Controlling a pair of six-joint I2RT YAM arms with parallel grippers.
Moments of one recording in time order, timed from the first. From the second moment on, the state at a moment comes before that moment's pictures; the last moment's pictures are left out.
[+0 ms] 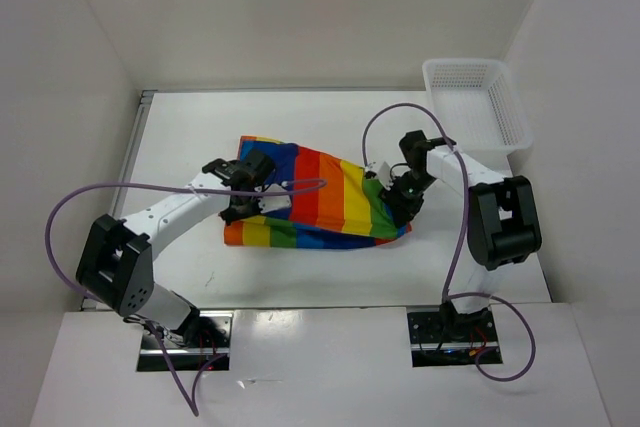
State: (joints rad) left arm -0.52 1.49 1.10 -0.97 -0.28 0.70; right arm 0.21 1.72 1.16 -0.99 -0.39 -0.81
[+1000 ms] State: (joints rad) left arm -0.38 1.67 1.19 -0.92 -0.13 0.47; right arm 0.08 1.59 1.17 -0.69 -0.42 -0.26
